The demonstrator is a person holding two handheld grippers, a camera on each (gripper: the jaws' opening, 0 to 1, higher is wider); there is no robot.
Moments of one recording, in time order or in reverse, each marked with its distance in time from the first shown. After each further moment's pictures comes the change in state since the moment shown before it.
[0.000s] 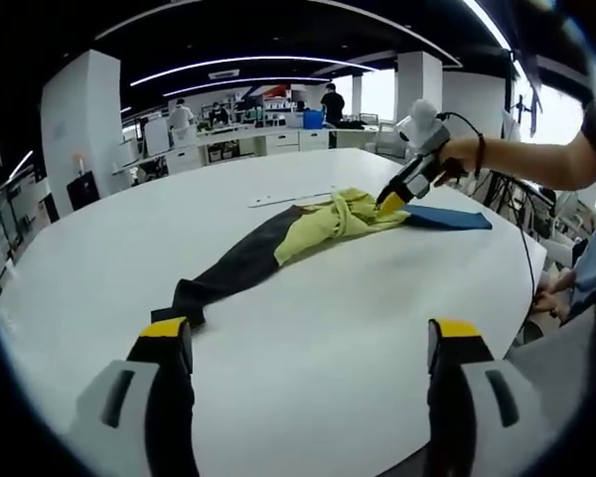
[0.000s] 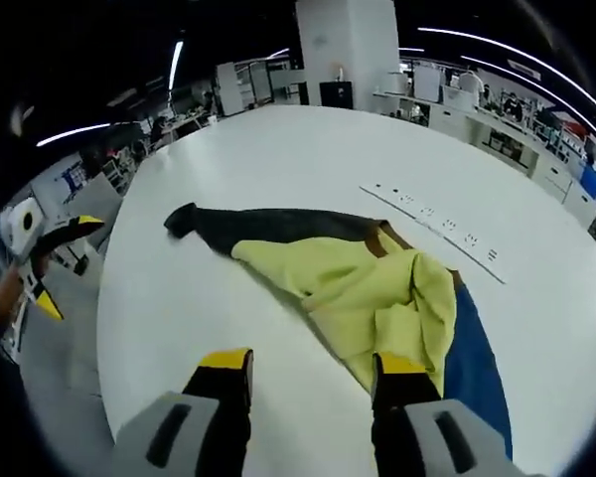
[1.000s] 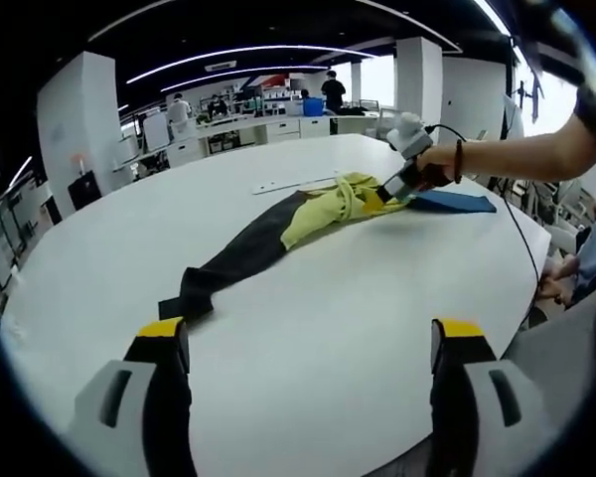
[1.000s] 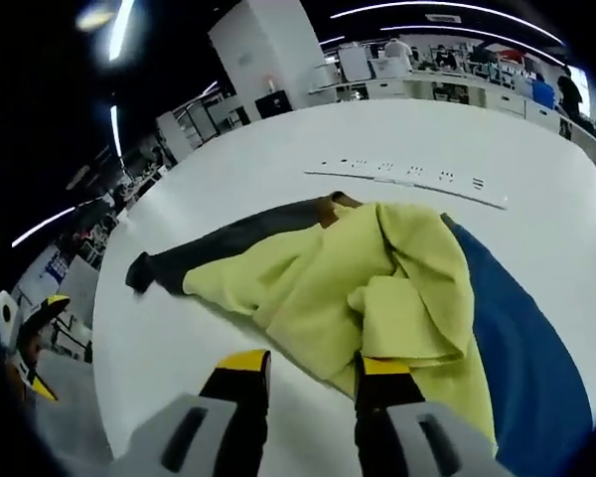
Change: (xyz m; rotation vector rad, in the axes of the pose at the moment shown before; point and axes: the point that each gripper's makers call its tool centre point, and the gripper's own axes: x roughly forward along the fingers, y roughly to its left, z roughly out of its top) left arm -0.001 0.008 -0.015 0.031 0.064 0.020; right arm 0.046 -0.028 -0.003 0.334 -0.099 -0.023
